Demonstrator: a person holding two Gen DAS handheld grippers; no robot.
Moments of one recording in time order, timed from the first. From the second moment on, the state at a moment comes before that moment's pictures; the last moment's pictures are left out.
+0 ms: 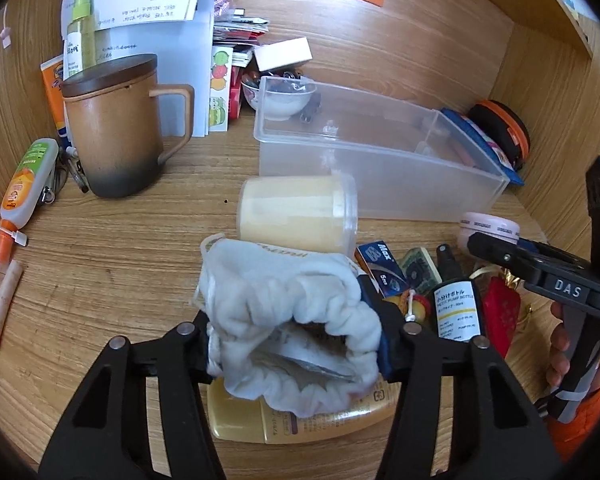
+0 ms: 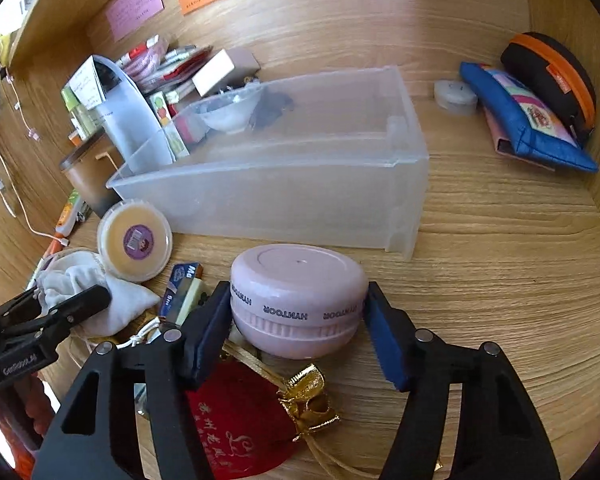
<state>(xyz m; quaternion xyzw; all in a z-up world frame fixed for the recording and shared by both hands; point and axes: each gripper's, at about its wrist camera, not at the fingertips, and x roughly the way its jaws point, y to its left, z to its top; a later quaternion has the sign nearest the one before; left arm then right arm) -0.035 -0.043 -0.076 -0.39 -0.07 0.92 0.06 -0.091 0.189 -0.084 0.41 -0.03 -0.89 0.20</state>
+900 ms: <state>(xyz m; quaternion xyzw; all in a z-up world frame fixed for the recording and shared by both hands) -0.001 -0.028 0.001 -0.30 -0.04 0.95 0.05 -0.042 0.215 -0.016 0.32 -0.04 -0.92 0.23</state>
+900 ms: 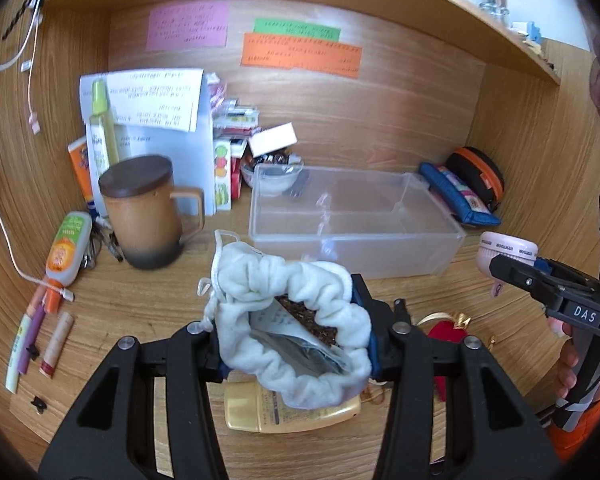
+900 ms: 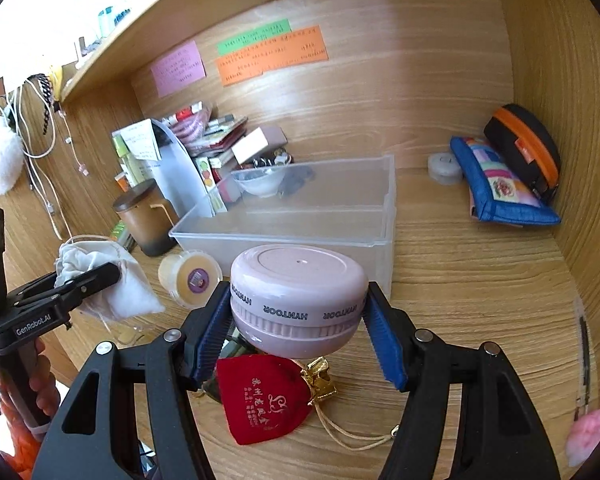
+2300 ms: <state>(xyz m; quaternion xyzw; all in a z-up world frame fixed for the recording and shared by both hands) -0.048 -0.060 0.022 -0.32 -0.01 0.95 0.01 -0.089 0.201 0.031 0.26 -0.01 -0.93 0.24</state>
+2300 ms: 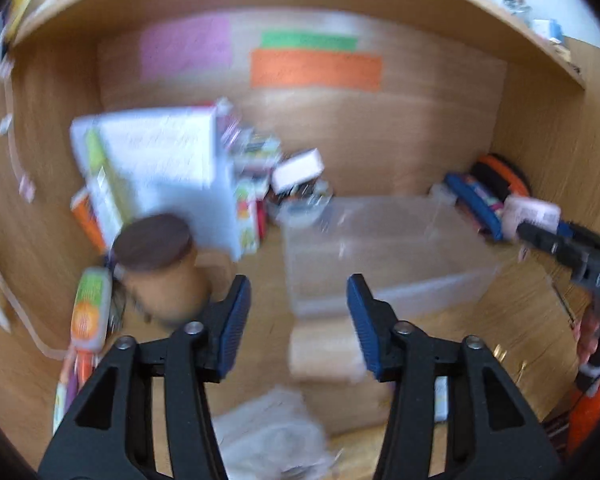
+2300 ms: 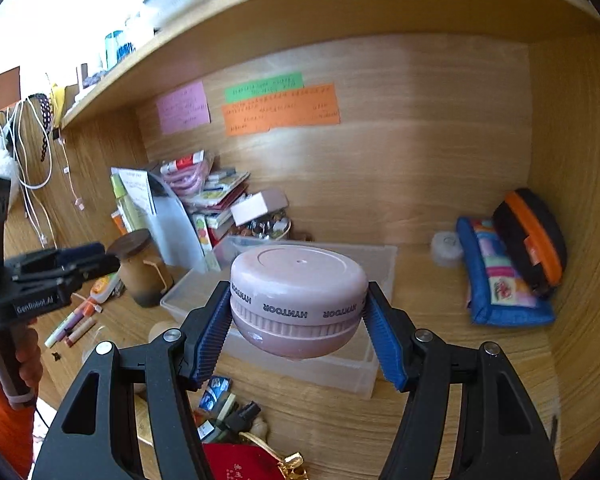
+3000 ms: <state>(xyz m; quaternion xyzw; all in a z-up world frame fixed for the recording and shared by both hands) -0.034 -0.083 -0.086 -0.45 -0.07 0.89 0.03 -0.092 0.173 0.007 0.29 0.02 -0.92 0.25</state>
